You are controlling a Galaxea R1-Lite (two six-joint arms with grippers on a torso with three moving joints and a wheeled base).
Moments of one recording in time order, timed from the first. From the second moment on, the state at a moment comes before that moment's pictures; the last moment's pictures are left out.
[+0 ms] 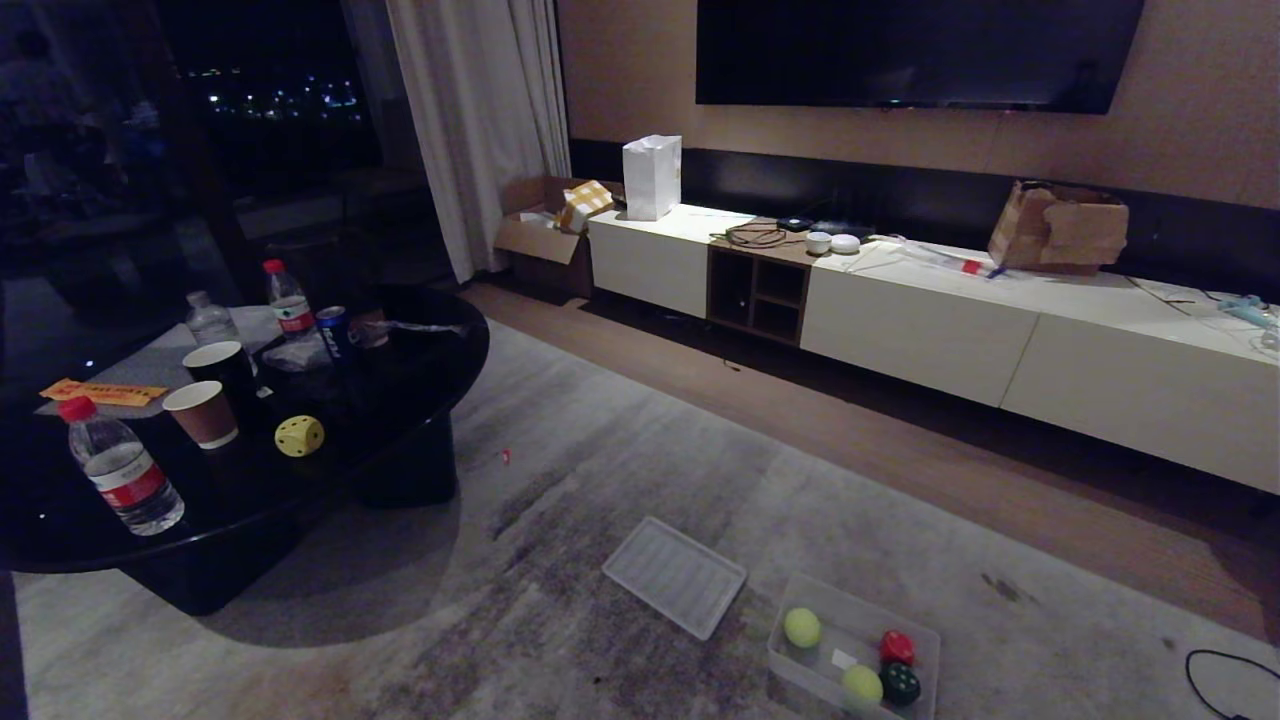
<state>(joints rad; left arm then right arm) 0.00 0.00 0.00 0.00 0.05 -0.07 0.01 0.00 -0.02 0.06 -0.01 0.06</state>
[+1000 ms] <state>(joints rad) 0.00 0.00 0.00 0.00 0.05 -0.07 0.01 0.00 -0.02 0.06 -0.01 0.06</state>
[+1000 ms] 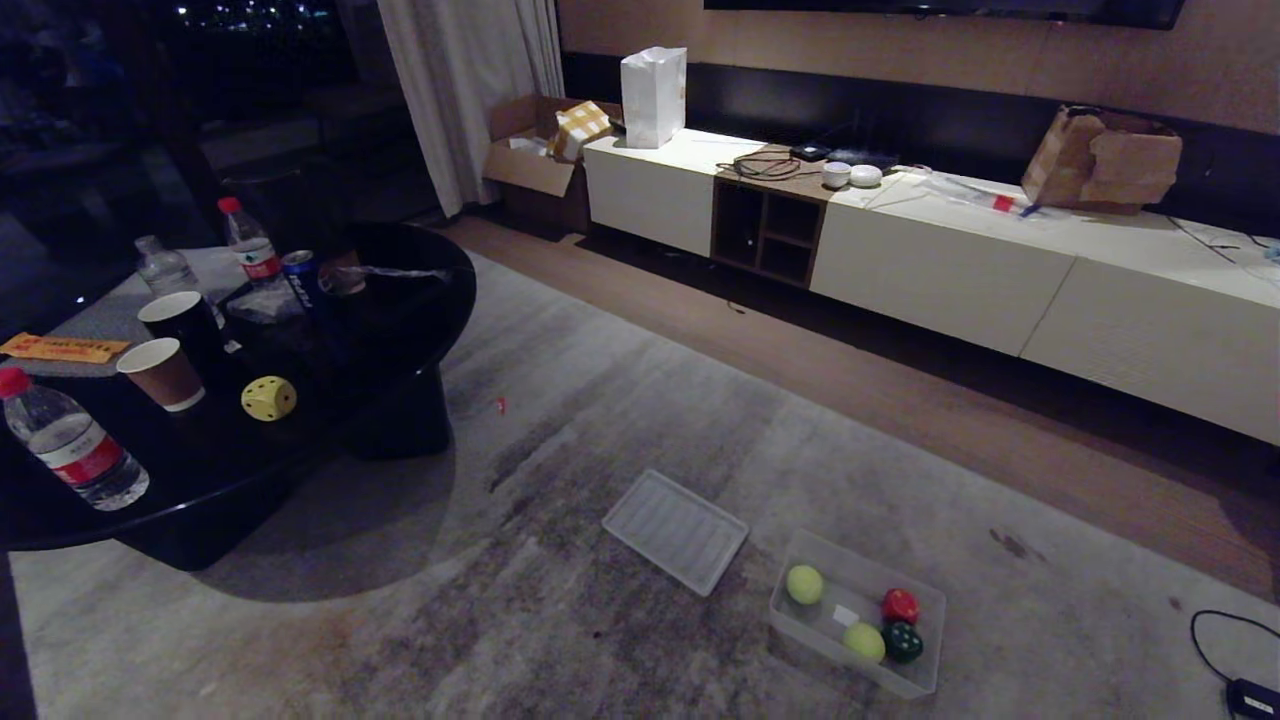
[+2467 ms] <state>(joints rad) 0.00 0.00 0.00 0.00 0.05 -0.07 0.01 0.00 -0.02 0.06 -0.01 0.06</state>
